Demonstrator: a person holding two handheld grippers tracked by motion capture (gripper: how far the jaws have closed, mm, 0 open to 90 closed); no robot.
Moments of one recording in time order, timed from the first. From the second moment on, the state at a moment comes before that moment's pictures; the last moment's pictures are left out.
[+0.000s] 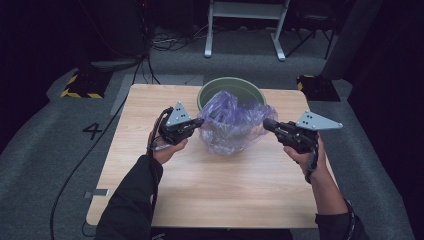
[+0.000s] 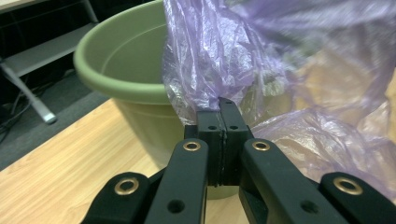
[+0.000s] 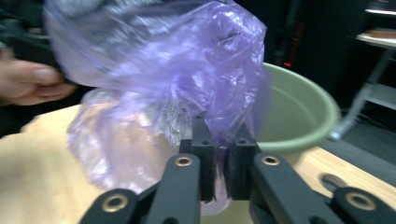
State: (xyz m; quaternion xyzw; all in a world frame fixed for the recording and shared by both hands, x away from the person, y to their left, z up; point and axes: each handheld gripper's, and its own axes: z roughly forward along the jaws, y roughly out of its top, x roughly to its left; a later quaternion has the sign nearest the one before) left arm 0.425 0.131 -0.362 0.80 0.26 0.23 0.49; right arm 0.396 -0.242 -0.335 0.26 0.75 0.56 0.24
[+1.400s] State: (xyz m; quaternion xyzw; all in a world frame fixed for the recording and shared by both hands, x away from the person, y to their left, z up) left arm 0.453 0.181 -0.372 0.74 0.34 0.18 0.55; right arm 0.437 -0.282 -0.340 0.32 0.72 0.54 0.30
